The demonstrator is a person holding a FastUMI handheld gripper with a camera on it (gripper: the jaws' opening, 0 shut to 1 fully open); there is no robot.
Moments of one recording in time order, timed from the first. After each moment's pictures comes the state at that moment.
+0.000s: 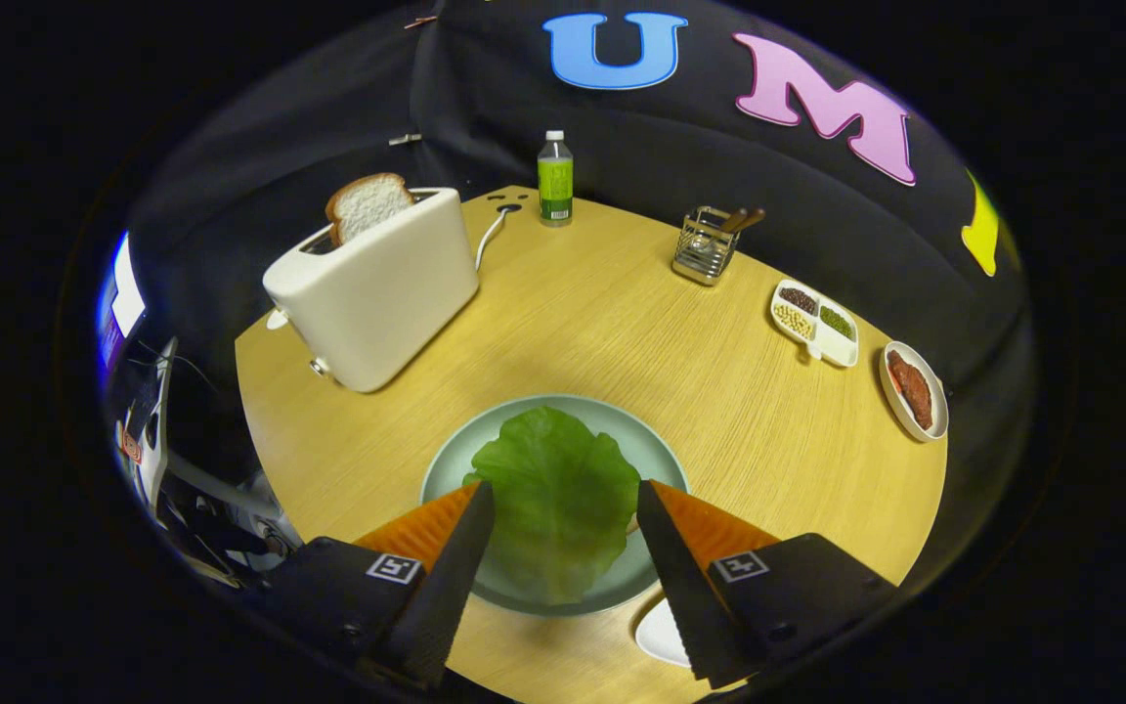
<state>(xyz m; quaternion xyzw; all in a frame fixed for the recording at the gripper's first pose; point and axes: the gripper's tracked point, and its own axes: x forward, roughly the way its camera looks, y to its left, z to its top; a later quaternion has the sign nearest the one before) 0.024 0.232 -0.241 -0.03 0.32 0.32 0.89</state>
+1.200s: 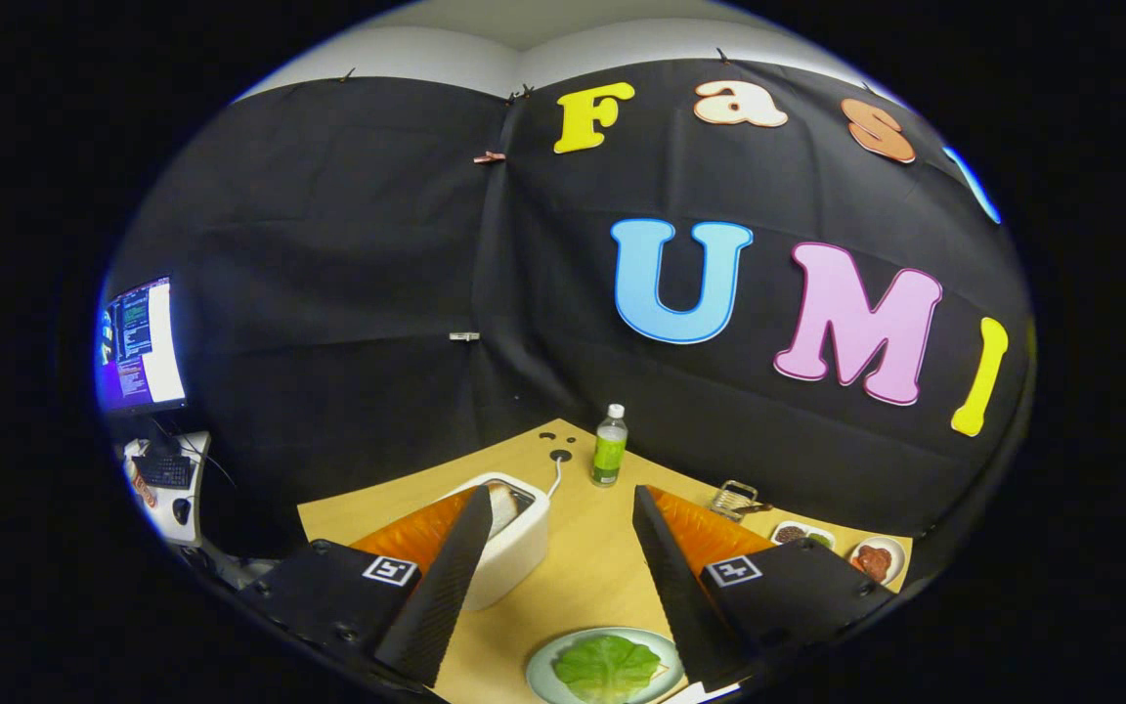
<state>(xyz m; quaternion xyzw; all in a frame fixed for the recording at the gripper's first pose) 0.031 0.331 0.043 0.02 0.04 0.36 0.93</state>
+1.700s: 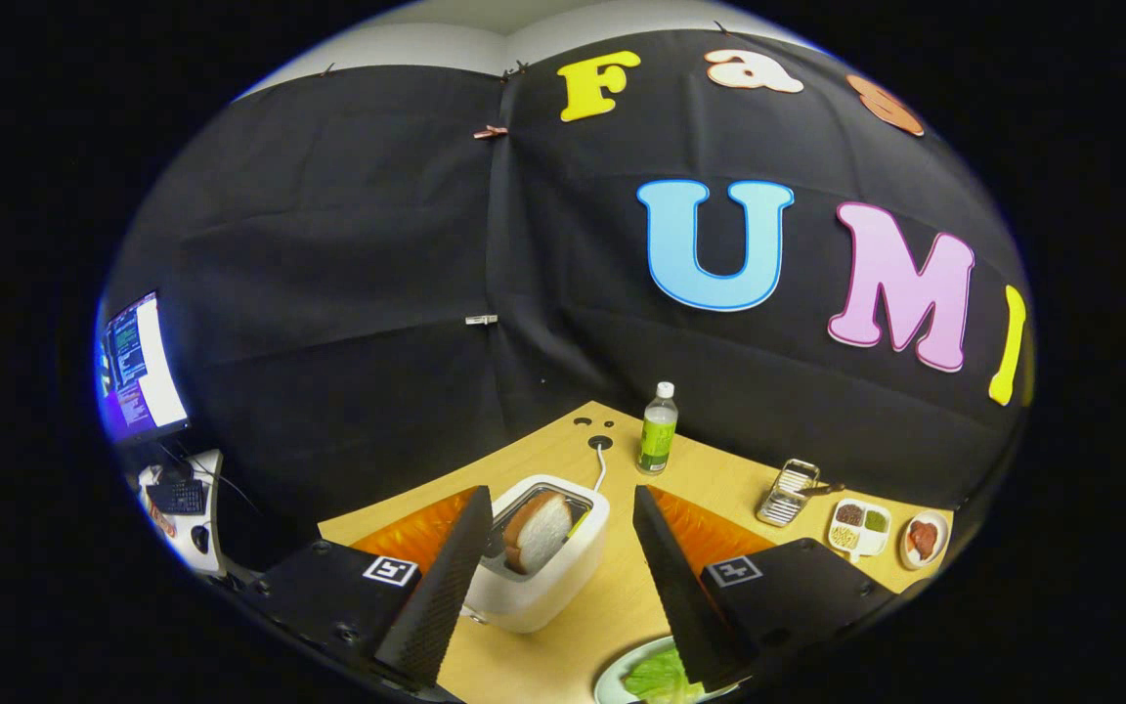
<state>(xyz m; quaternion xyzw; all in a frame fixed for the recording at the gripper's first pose) 0.049 0.412 0.018 0.05 0.10 0.37 0.92</state>
